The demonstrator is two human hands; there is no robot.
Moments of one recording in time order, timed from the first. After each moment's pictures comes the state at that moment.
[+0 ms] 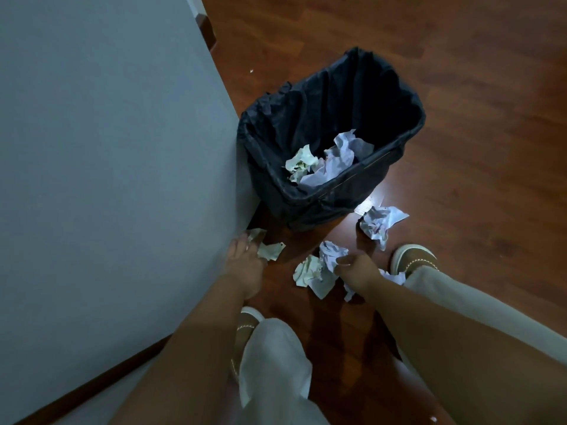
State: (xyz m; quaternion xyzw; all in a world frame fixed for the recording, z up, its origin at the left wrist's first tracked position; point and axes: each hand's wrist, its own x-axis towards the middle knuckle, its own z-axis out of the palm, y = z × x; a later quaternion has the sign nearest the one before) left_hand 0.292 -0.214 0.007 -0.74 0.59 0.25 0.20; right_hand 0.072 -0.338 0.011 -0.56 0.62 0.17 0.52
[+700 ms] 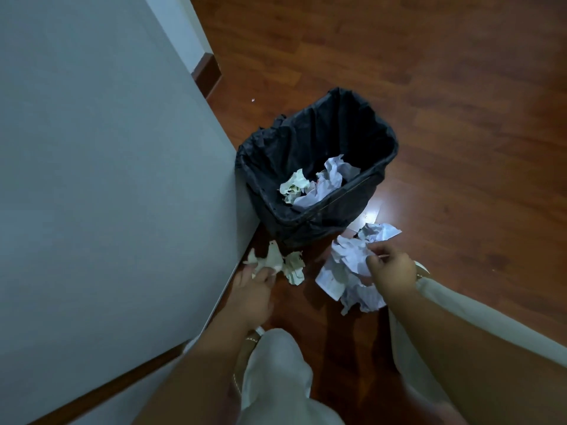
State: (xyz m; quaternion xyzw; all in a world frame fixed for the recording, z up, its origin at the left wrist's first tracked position) left_hand 0.260 -0.205 0.040 -0.75 0.57 0.31 0.15; right_hand 0.034 -0.367 0.064 -0.57 0.68 -0.10 0.45
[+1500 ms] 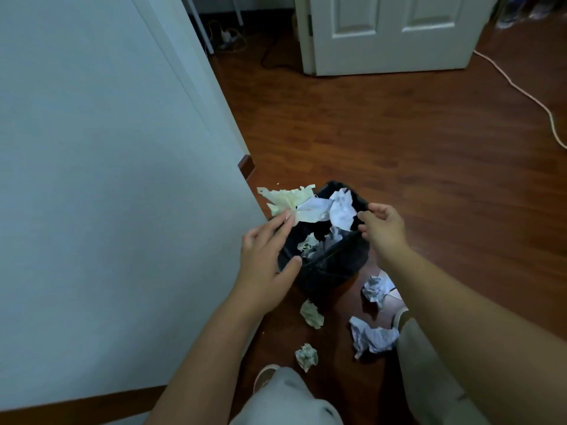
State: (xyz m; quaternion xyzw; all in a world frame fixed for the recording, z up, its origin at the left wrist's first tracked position) left_hand 0.239 -0.260 0.327 -0.77 0.57 0.15 -0.23; right_hand 0.091 -0.436 0.262 -0.41 0.58 -0.32 0.62
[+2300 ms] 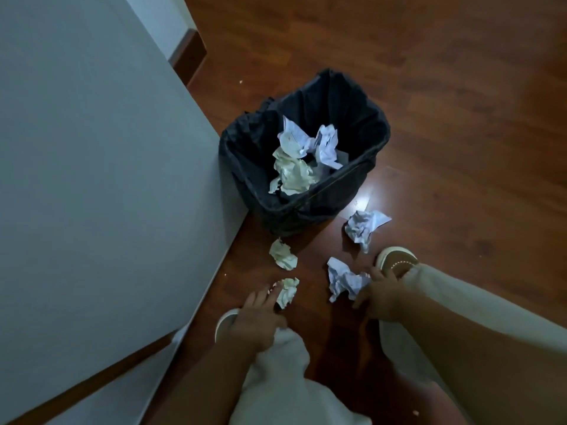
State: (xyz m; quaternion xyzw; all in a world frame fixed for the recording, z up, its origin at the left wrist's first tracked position) left_hand 0.209 -0.182 0.041 -0.64 0.62 0.40 0.21; right_hand -0.012 -0.359 0.036 -0.80 0.30 0.44 0.26
